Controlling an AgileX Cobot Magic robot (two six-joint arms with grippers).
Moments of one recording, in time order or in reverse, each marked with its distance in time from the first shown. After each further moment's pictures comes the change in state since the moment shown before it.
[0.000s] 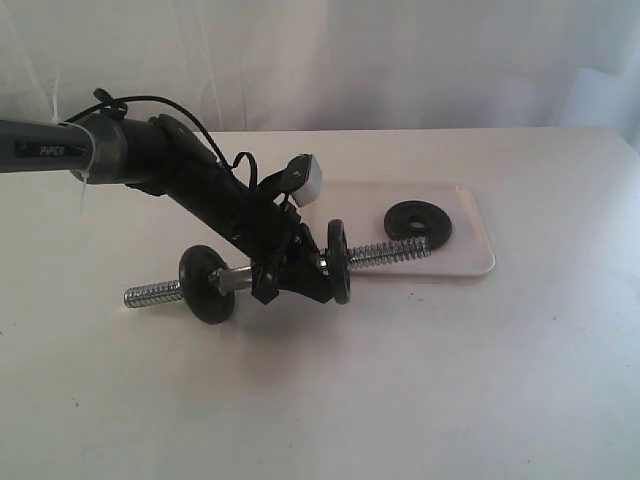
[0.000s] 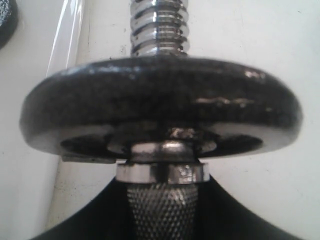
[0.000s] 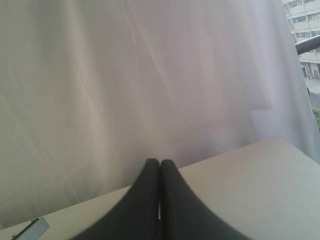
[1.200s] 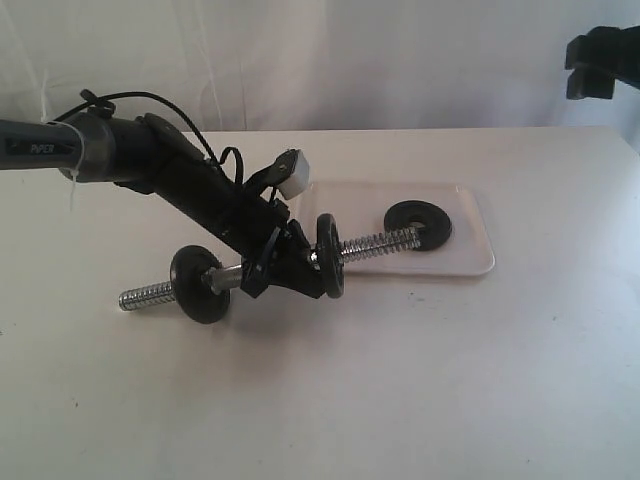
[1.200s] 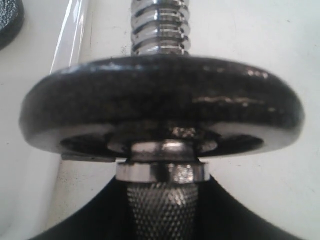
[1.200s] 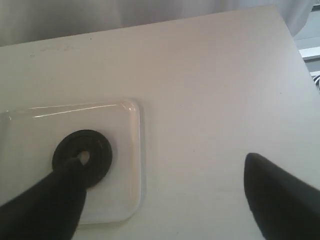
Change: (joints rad) left arm 0.039 0.005 0.000 -0.029 0.049 0.012; right arm 0.000 1.412 -0.936 0.002 0.367 -0.296
